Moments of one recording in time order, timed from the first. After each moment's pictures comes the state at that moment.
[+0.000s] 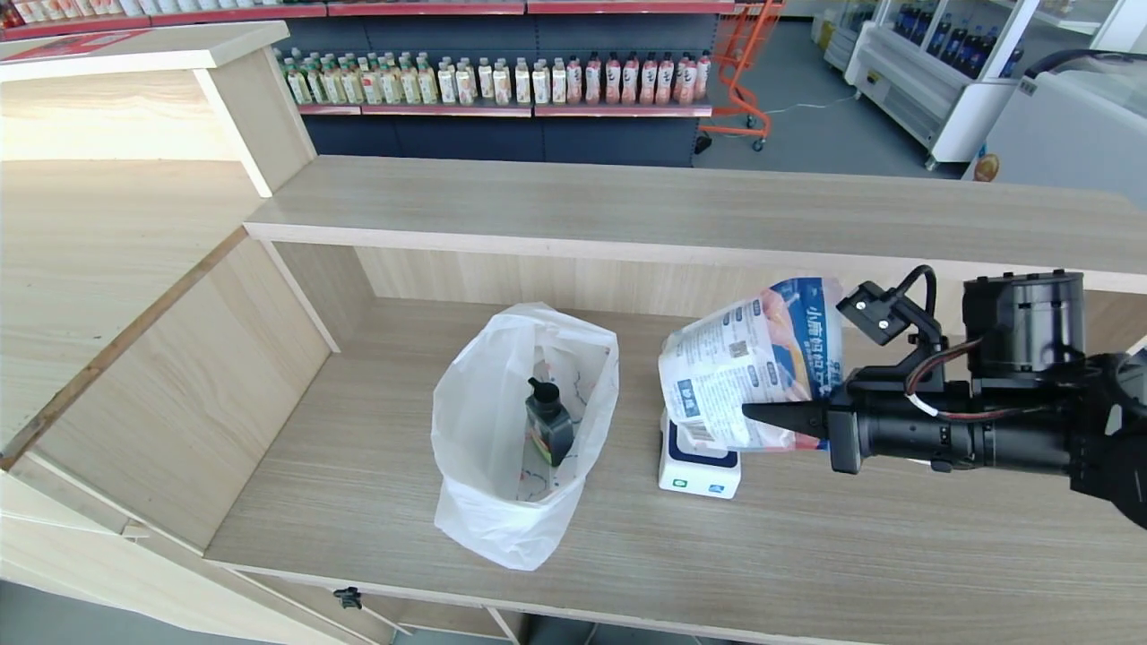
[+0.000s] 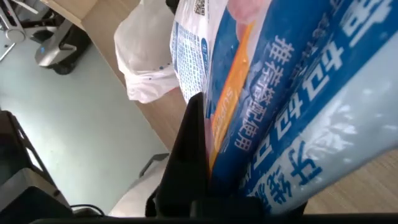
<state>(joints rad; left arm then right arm) 0.00 0.00 0.00 0.00 0.00 0.00 0.31 1.61 -0.74 -0.46 0.56 -0.06</state>
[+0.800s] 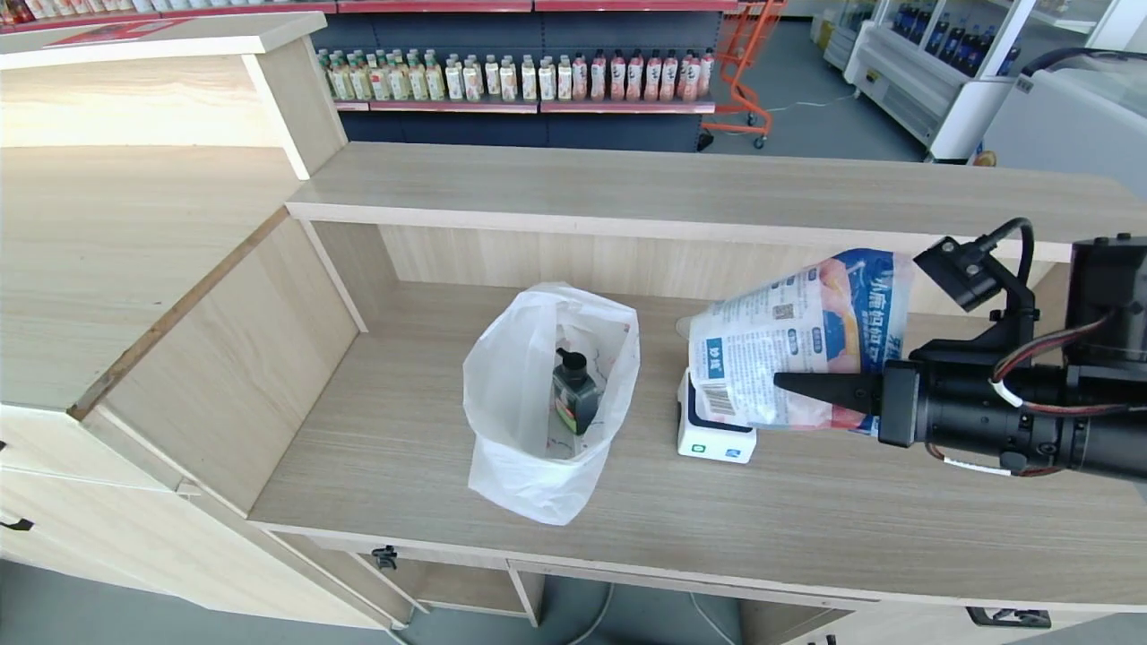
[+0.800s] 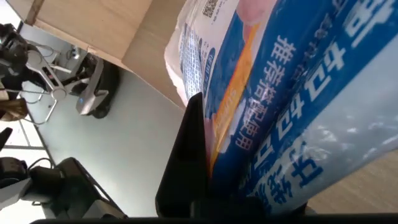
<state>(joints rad) 0.00 0.00 0.00 0.00 0.00 0.00 0.35 1.44 -0.74 -0.41 0.44 0.25</state>
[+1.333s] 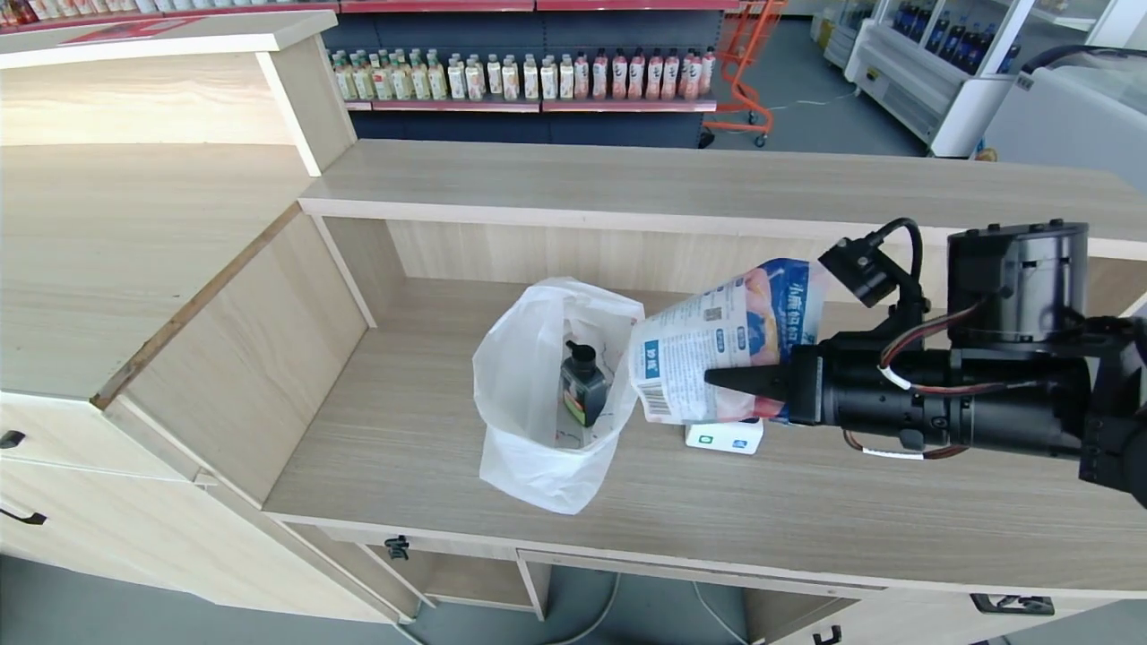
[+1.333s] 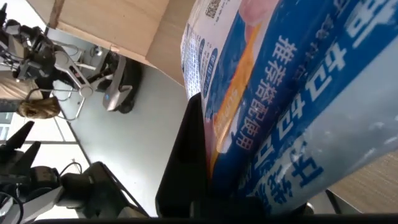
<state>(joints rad) 0.00 0.00 0.00 0.00 0.00 0.00 0.49 1.59 -0.87 -0.40 0.39 0.36</state>
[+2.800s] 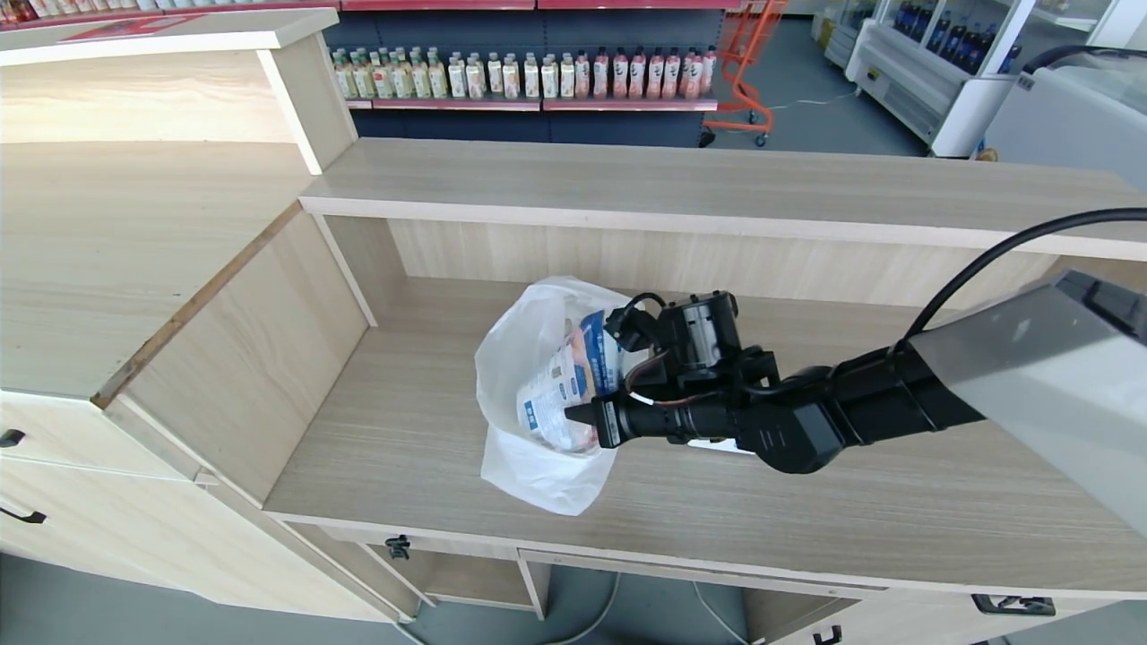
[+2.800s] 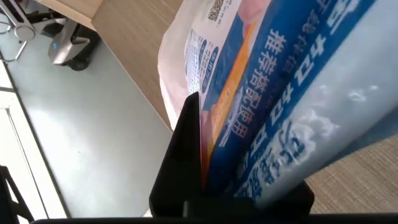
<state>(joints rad) 0.00 0.00 0.00 0.00 0.00 0.00 0.62 2.17 -1.32 -0.40 0.32 0.10</state>
